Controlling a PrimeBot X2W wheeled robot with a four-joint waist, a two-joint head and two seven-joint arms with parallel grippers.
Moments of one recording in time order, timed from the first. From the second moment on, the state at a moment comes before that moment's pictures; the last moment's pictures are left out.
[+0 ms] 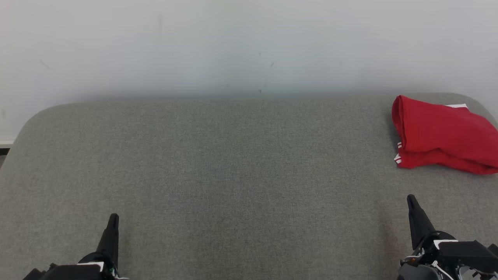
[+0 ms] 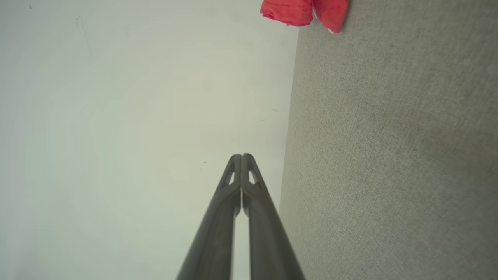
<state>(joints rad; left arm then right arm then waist) -0.10 0.05 0.11 0.25 -1.61 -0.13 0.12 -0.10 -0.06 -0.10 0.24 1.63 0.13 0.10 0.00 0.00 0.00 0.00</state>
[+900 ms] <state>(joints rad) -0.10 0.05 0.11 0.25 -1.61 -0.13 0.12 -0.10 -0.06 -0.10 0.24 1.62 0.13 0.11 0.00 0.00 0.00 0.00</state>
